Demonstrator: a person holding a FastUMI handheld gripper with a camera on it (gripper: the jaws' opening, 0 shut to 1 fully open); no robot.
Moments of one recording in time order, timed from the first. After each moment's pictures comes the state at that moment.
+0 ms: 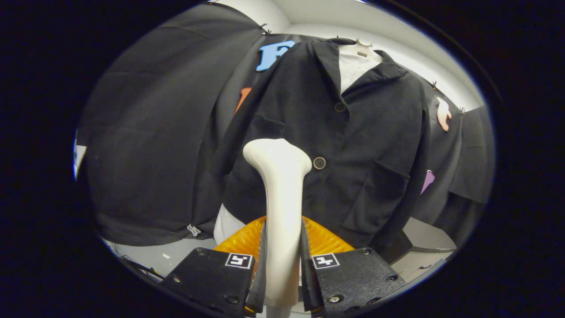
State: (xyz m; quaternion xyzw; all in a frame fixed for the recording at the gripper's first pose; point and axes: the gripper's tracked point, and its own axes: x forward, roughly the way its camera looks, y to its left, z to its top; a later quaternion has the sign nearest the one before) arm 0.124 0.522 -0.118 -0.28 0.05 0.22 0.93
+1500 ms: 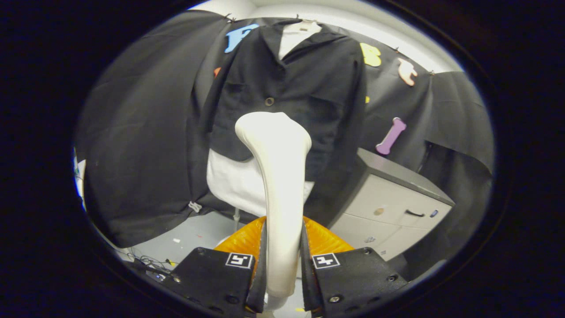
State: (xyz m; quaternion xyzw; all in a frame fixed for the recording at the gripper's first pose) arm 0.015 0.346 -0.127 -0.22 0.15 0.12 0.96
